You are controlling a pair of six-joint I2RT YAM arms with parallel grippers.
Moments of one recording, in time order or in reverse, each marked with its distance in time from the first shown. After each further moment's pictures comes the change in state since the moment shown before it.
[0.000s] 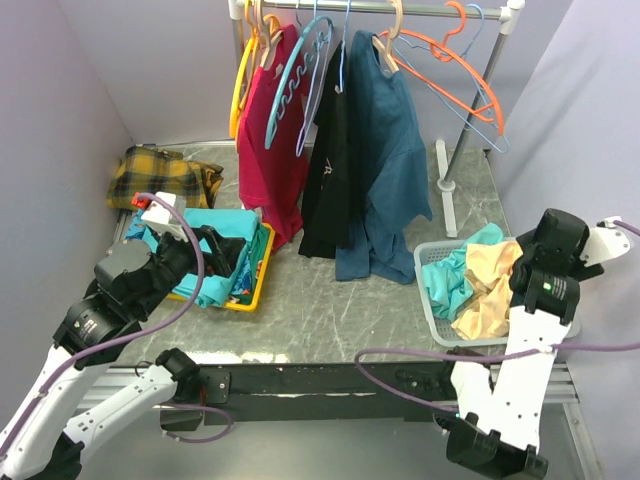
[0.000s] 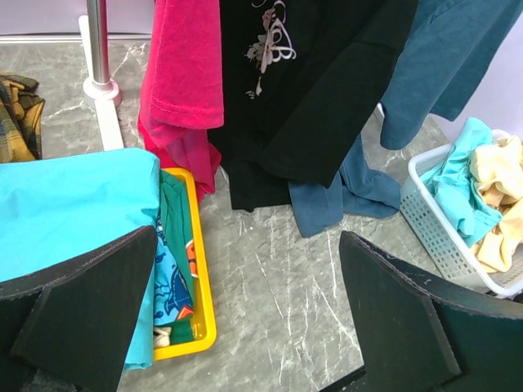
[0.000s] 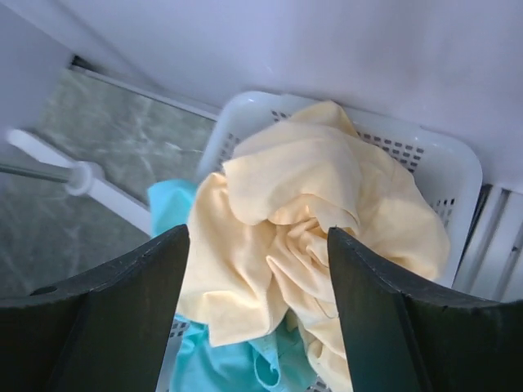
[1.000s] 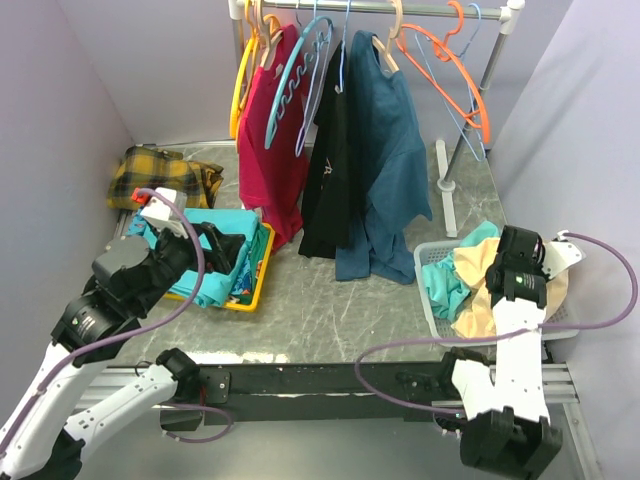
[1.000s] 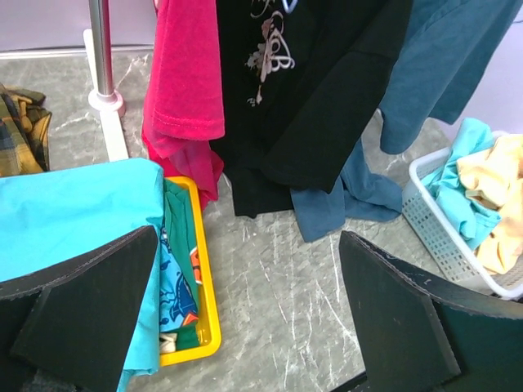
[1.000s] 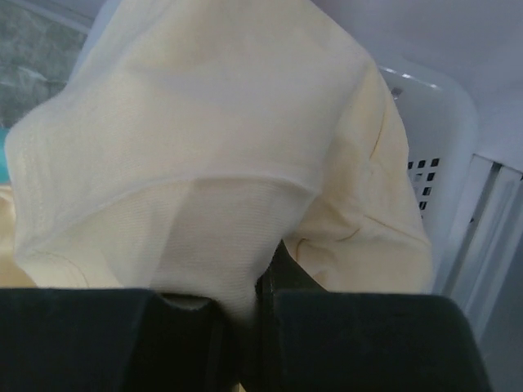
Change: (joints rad) left arm 0.000 0.029 0.035 -0.002 0.000 0.026; right arm 0.124 -0.010 -0.319 0.092 0.167 -0.016
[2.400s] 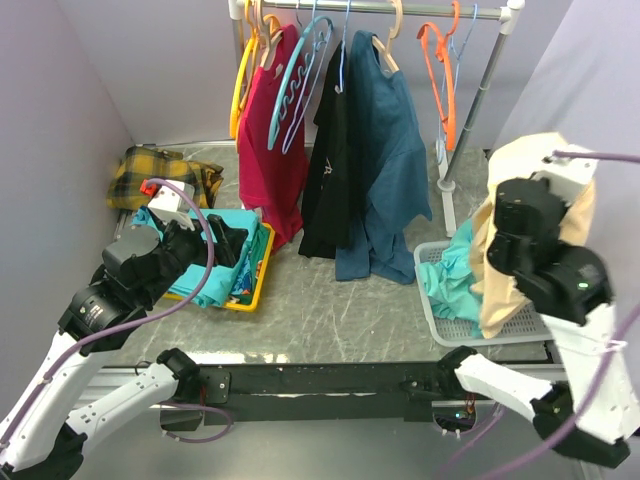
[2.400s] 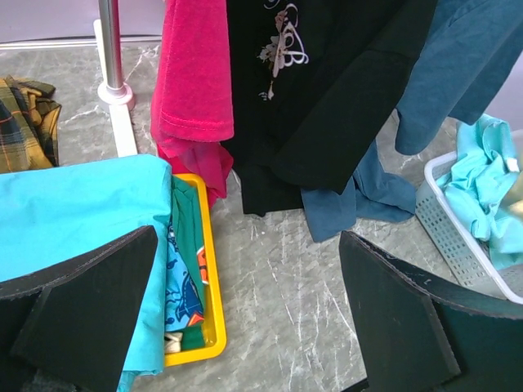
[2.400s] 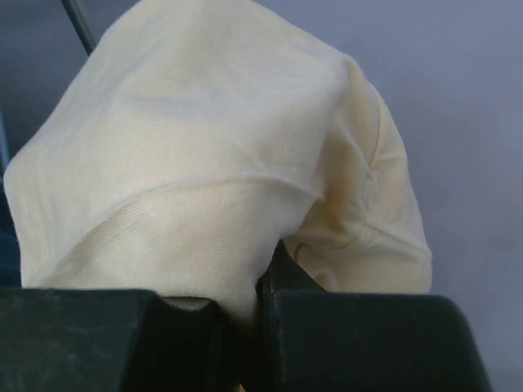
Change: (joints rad) left arm 0.000 0.055 0.029 -0.007 -0.027 0.001; right arm 0.846 0.171 0.925 -0.323 0.518 -0.325
